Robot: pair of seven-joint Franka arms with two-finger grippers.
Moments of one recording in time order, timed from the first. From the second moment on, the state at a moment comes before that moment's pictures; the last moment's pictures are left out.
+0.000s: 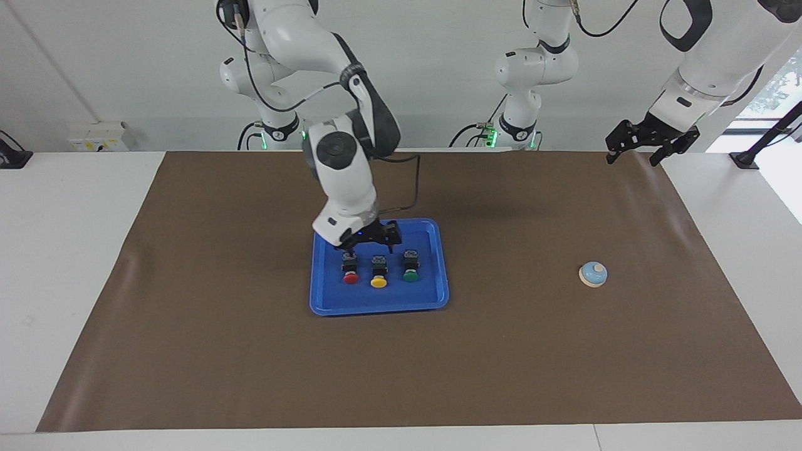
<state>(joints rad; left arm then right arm) 0.06 -0.08 -0.04 -1.70 -0.02 1.52 0.14 0.61 0.29 -0.31 -1.68 0.23 1.91 0.30</state>
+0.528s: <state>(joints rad) 0.06 -0.08 -0.04 -1.70 -0.02 1.52 0.14 0.39 0.03 -0.33 -1.69 0.11 1.51 0.11</state>
